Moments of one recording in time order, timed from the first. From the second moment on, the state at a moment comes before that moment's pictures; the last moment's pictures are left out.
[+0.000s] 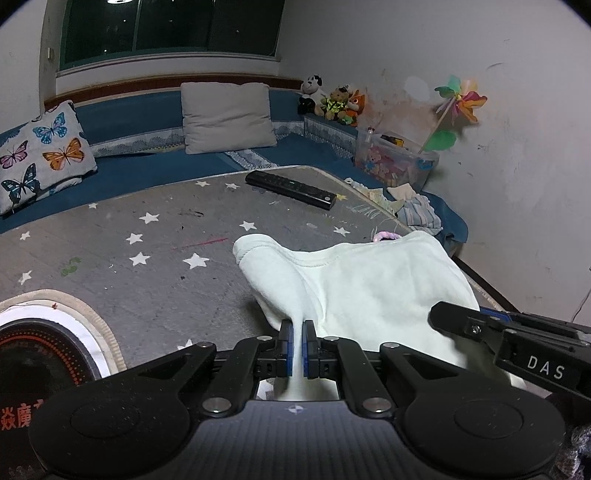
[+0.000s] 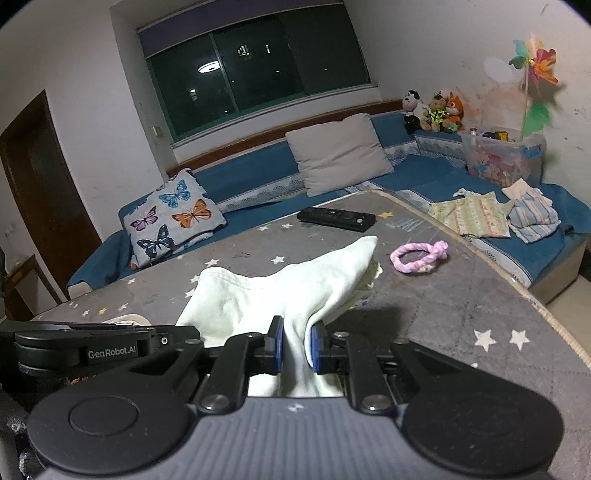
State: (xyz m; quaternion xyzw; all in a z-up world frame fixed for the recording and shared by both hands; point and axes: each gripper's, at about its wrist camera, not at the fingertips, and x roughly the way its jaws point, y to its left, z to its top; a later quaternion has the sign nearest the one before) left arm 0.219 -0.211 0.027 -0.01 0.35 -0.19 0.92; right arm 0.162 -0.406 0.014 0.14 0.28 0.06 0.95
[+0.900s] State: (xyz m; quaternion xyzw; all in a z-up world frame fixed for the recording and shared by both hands) left arm 0.210 -0.204 0.007 0.01 0.38 -0.18 0.91; right arm 0.160 -0.418 -0.012 0.12 0.31 0.00 0.94
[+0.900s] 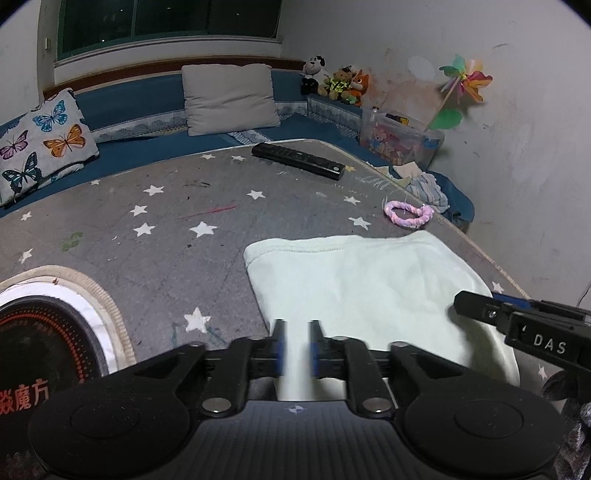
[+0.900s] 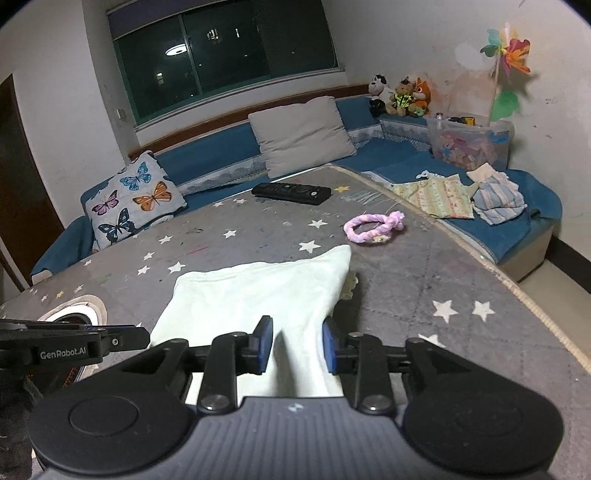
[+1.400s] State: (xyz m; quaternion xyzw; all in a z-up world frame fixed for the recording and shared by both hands) left arm 0.176 -0.202 0.001 0.04 0.38 -0.20 0.90; right arm 0.131 -0.403 -0.011 0.08 0.30 0.01 0.95
